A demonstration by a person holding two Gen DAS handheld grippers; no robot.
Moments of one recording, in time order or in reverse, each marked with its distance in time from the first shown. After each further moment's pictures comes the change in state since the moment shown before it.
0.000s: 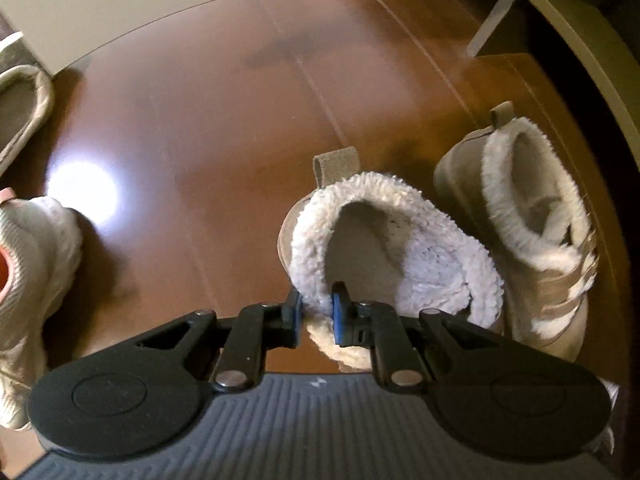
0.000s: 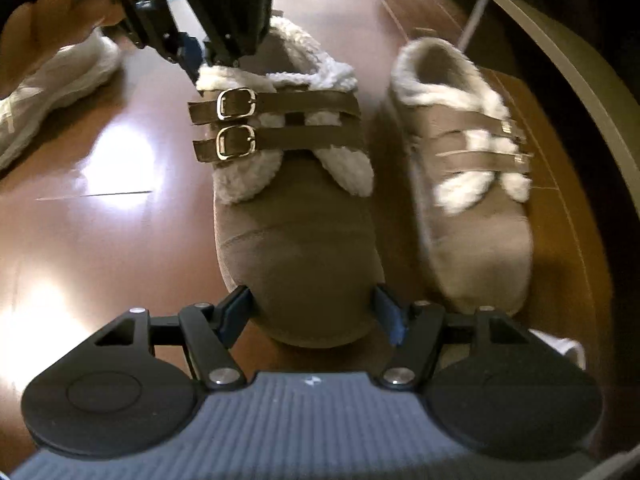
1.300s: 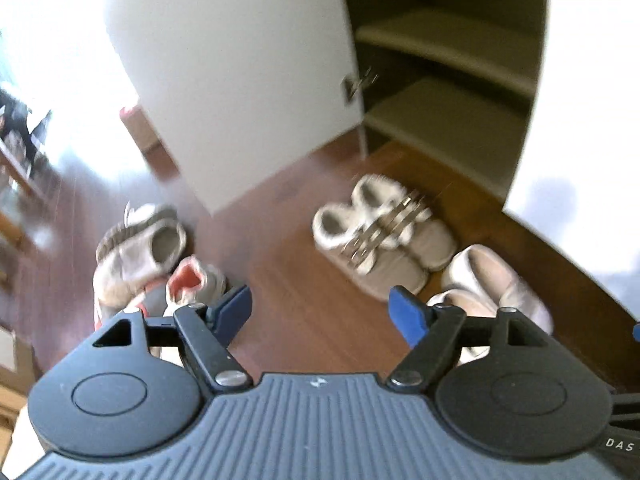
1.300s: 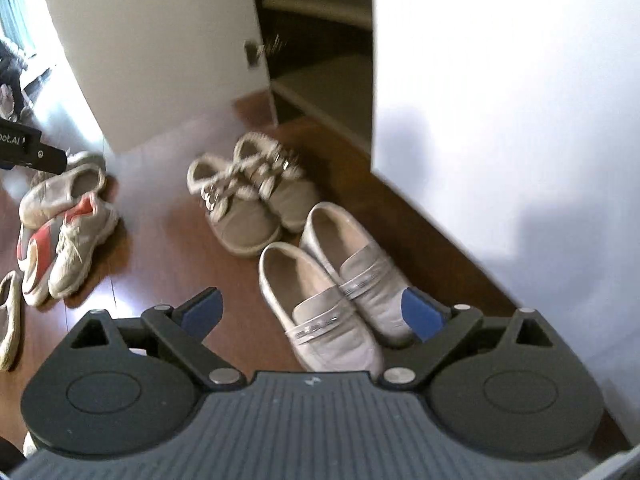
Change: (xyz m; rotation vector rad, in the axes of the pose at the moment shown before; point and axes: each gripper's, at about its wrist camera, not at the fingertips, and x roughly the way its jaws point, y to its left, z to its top) left arm -0.363 -0.100 -0.233 0.361 -0.473 0.178; right arm -0.325 -0.042 -0.175 0.511 -0.293 -0.096
